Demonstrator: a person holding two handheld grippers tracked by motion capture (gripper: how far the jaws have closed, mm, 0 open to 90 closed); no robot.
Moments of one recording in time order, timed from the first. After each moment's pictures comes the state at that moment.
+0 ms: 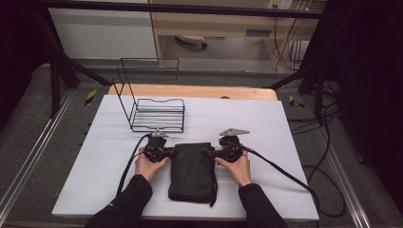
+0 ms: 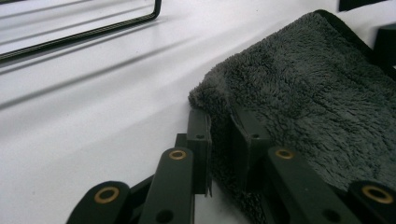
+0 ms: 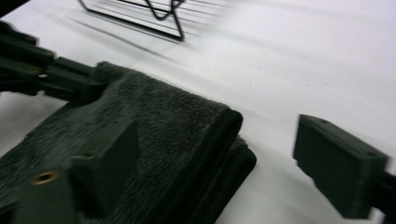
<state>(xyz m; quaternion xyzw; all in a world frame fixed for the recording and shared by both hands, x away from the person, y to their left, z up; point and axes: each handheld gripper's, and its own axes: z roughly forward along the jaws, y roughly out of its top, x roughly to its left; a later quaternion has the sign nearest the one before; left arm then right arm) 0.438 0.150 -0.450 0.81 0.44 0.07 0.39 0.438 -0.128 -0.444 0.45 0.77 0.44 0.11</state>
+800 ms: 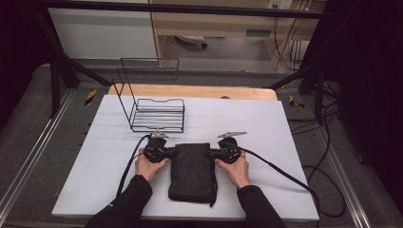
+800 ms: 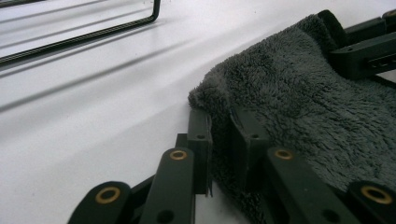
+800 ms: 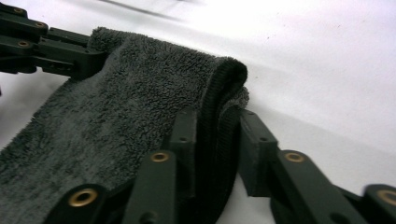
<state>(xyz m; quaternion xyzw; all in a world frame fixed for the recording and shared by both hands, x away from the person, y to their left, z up) 0.436 0.150 -0.451 0.81 0.43 0.07 0.40 0.435 -0.125 -0.452 0.48 0.78 0.40 0.04</state>
